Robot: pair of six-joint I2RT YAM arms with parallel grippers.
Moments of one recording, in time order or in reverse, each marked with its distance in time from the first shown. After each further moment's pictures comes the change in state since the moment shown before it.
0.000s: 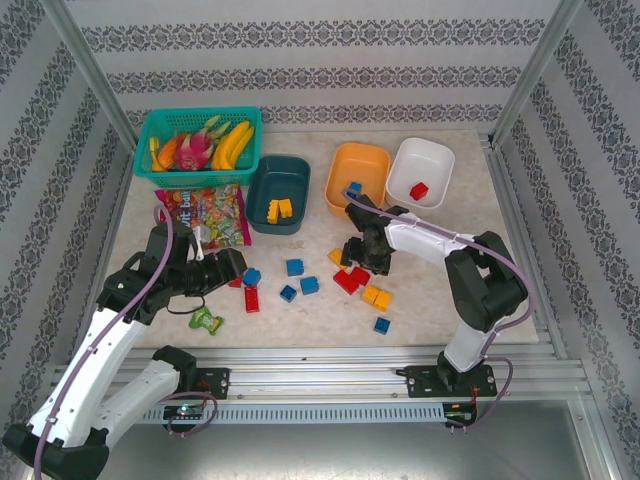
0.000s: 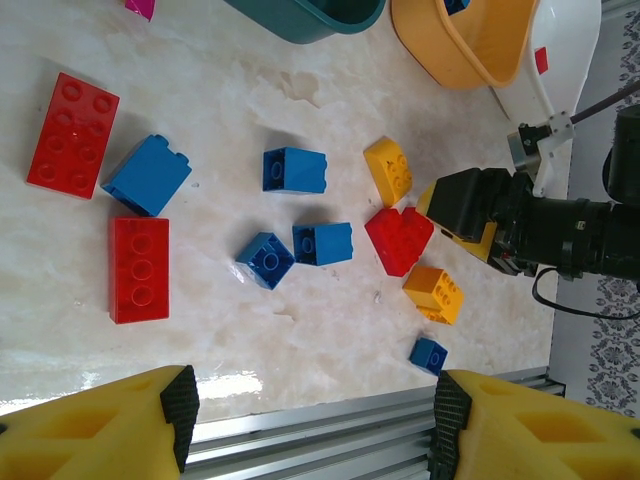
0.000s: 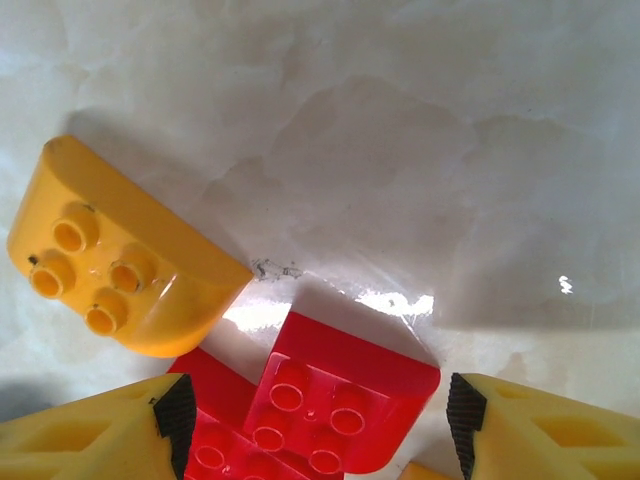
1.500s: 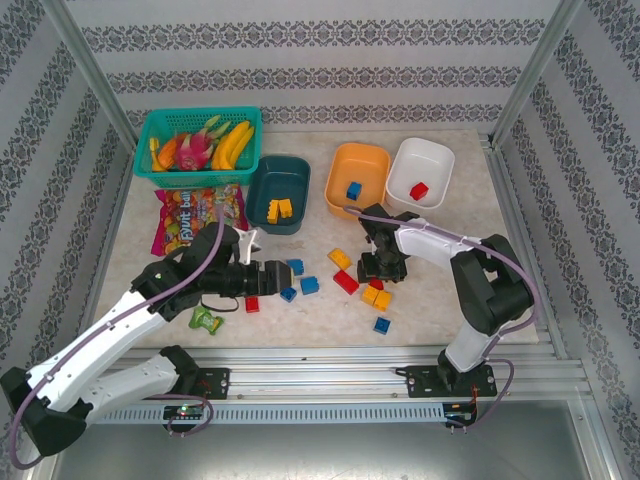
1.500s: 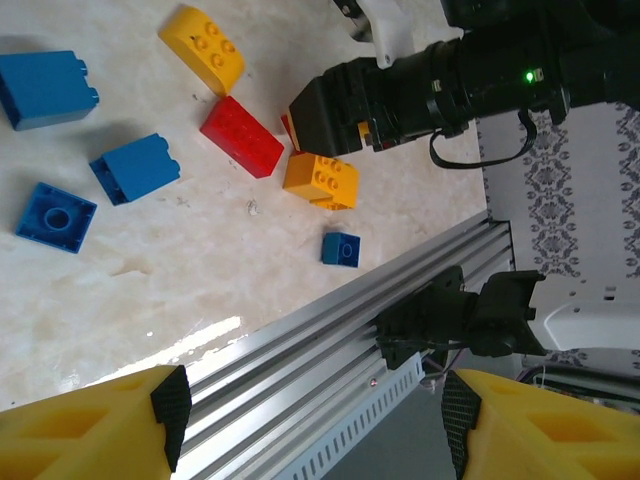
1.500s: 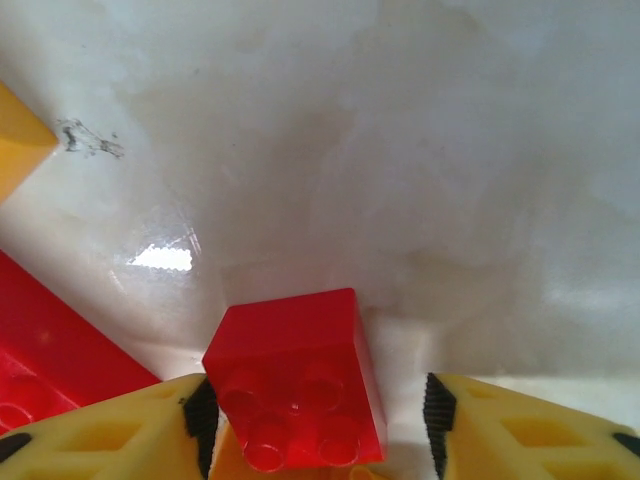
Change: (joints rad) left arm -0.367 0.142 0.000 0.240 0.062 -0.003; right arm -0.056 -0.042 -0.104 -0.060 0.000 -0.345
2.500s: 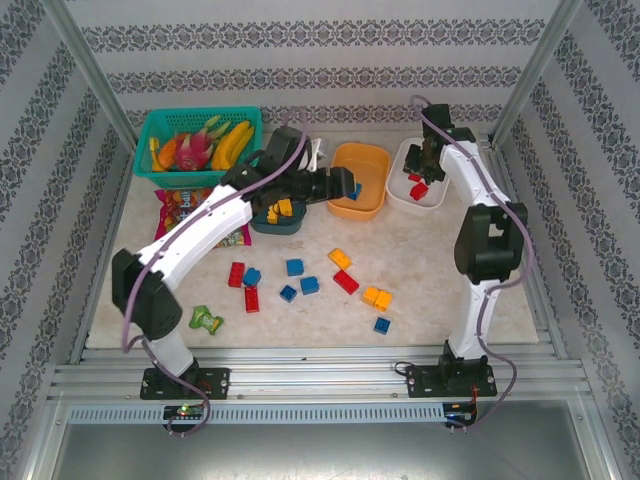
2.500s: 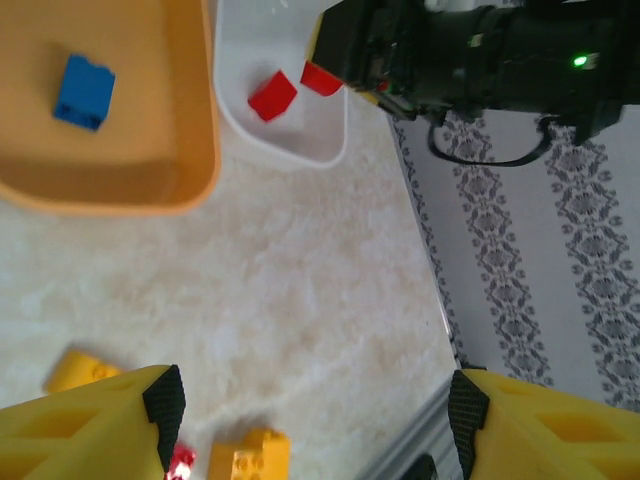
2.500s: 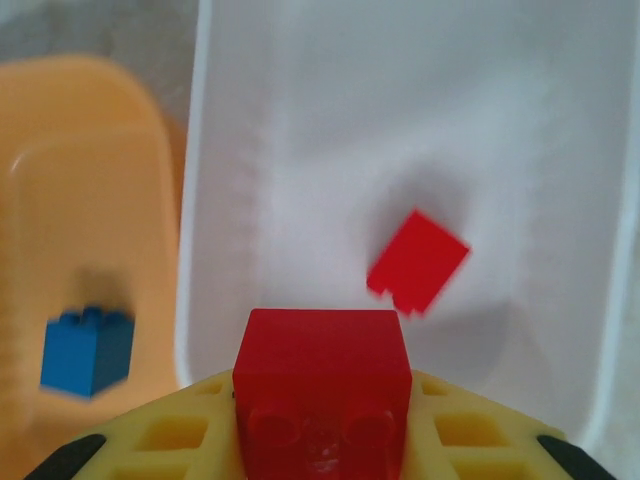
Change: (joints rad) left arm 0.103 0.839 0.806 0.124 0.011 0.106; right arm -0.437 0.402 0.914 -0.081 0.077 -0.016
